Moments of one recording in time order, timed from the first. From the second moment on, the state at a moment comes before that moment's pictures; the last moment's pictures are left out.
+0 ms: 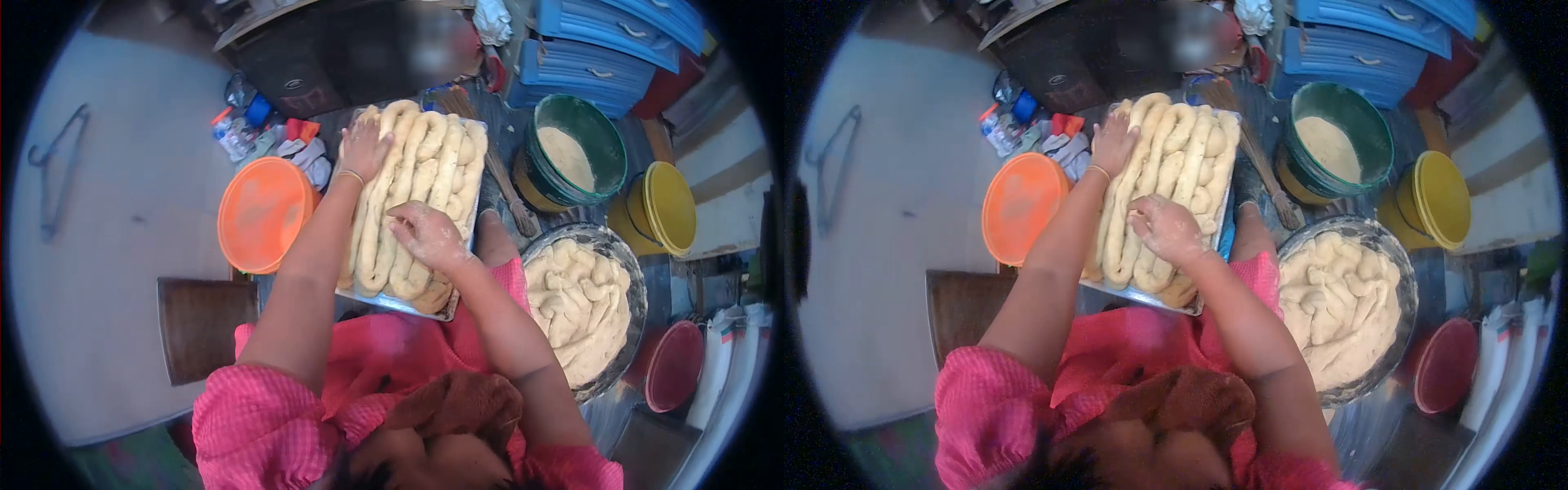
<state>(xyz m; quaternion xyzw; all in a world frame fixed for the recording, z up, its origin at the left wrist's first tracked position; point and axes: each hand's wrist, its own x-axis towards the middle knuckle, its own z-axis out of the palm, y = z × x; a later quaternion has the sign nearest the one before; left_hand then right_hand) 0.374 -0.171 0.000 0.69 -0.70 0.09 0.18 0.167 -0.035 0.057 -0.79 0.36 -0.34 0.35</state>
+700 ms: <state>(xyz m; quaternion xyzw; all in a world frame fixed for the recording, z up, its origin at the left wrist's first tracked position) 0.335 -0.199 0.018 0.63 -0.72 -0.20 0.22 0.161 -0.048 0.068 -0.79 0.35 -0.35 0.37</state>
